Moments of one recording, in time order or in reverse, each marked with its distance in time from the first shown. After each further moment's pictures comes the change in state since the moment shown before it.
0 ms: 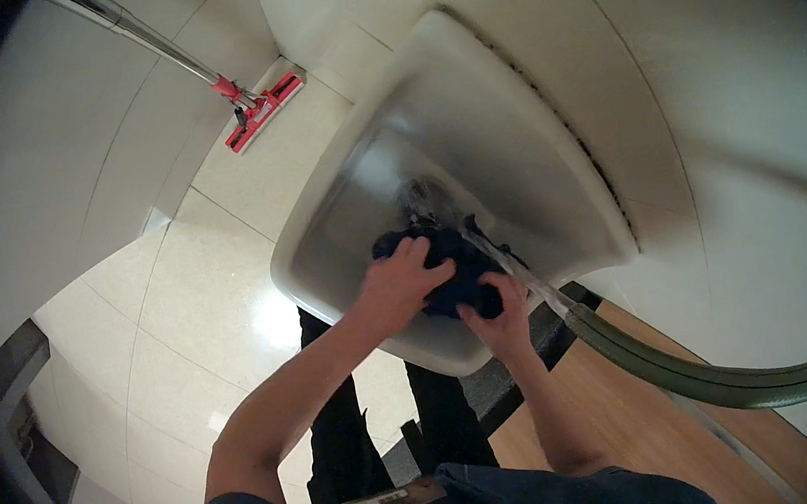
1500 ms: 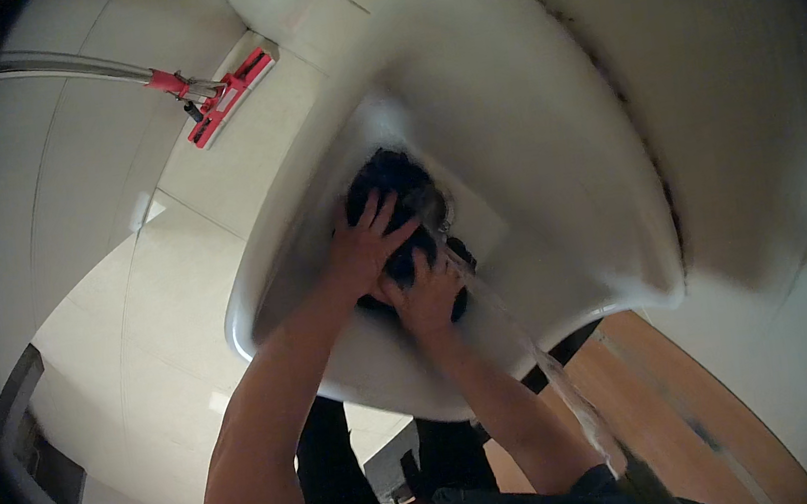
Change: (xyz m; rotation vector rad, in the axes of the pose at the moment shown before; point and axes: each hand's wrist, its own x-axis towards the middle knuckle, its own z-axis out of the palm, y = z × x) left_hand 0.067 -0.116 0.106 0.246 -0.199 -0.060; right_hand 0.056 0.062 0.169 -0.421 -0.051 0.134
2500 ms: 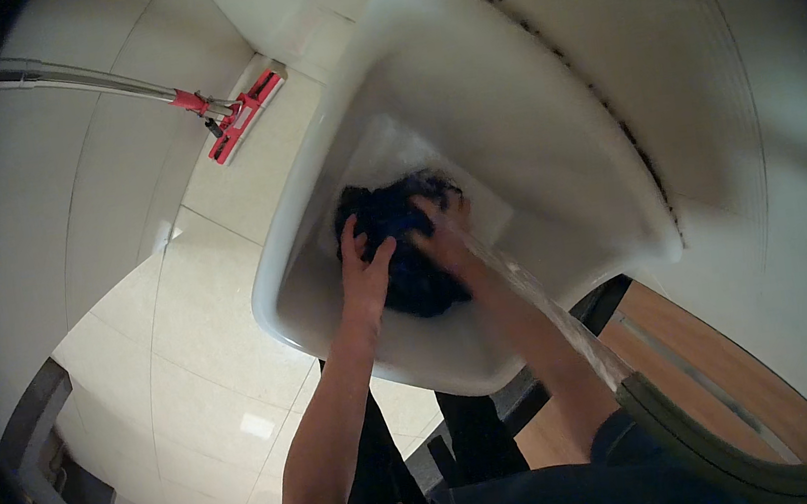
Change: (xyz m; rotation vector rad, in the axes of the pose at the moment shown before) left_hand -0.057 0.045 -0.018 -1.594 0.536 -0.841; right_hand 0.071 0.025 -0.022 0.006 -0.150 -0.129
